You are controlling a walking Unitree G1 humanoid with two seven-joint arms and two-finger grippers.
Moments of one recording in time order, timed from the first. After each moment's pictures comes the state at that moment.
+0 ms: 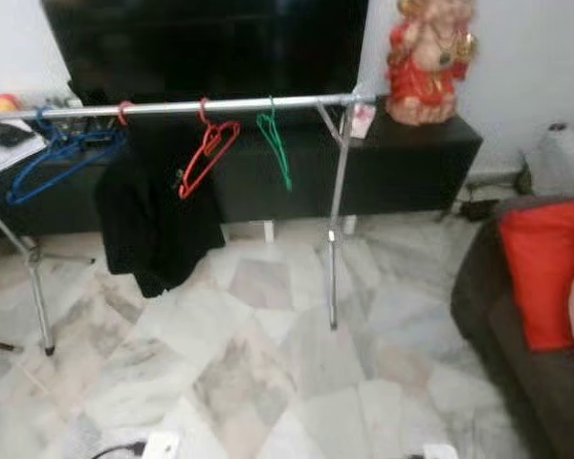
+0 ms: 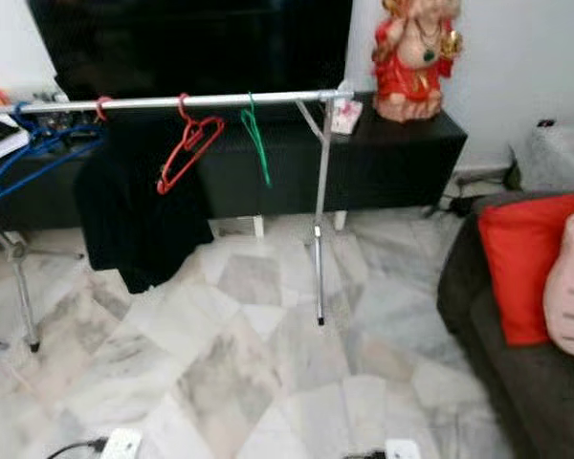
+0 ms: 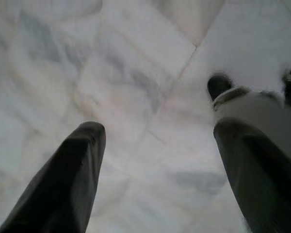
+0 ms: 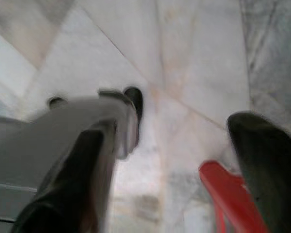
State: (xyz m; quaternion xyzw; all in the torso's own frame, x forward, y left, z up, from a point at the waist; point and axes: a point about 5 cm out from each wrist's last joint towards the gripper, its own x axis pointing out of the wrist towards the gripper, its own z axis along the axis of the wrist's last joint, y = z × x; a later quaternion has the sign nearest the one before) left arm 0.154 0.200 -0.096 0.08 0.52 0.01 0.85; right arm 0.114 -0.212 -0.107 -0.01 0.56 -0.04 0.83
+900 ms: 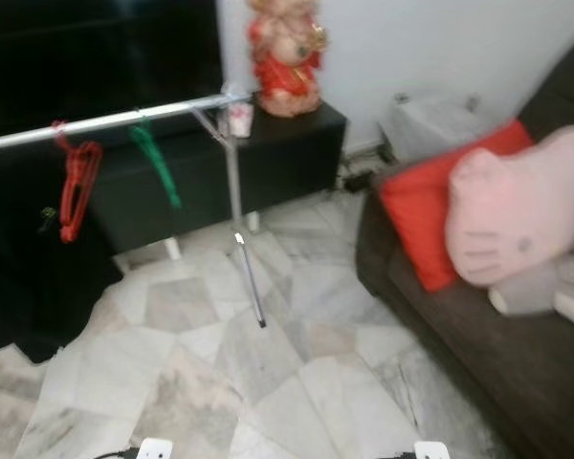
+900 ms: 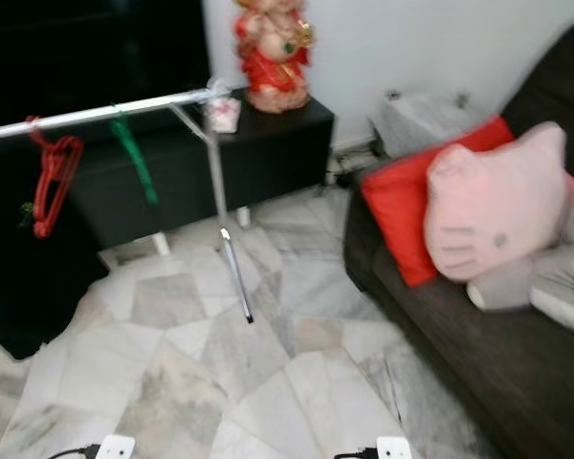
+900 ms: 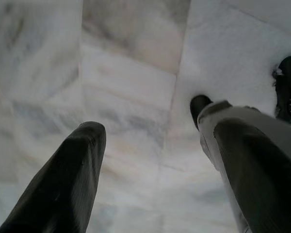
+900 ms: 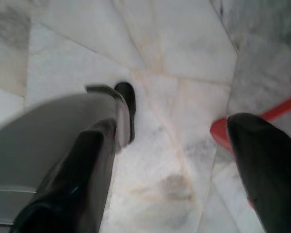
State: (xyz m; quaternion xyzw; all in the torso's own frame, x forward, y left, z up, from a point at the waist) left arm 0.149 0.209 -0.097 0.08 0.53 0.02 0.85; right arm 0.122 -0.204 -0.106 -0.01 0.55 -0.04 0.83
